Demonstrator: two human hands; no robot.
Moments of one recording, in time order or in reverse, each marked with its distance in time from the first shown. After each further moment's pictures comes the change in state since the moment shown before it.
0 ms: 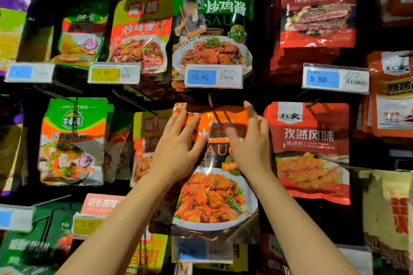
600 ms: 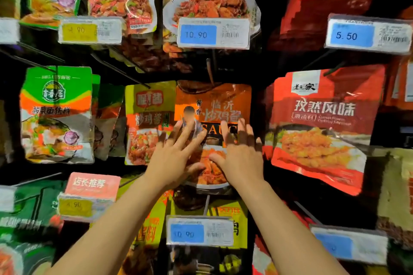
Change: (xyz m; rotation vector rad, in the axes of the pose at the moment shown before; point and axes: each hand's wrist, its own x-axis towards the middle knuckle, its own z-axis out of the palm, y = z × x) left_hand -0.040 -0.052 0.064 0.421 -0.341 0.220; right_hand -0.035 0.066 0.045 -0.741 -0.383 -0.089
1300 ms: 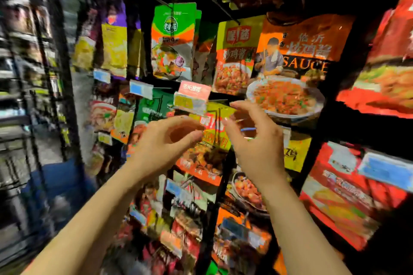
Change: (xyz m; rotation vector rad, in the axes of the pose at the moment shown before) left_hand -0.216 0.060 -0.166 -0.827 0.106 -0.603; right_hand -0.164 -0.076 -0.067 1.141 -0.005 -0.212
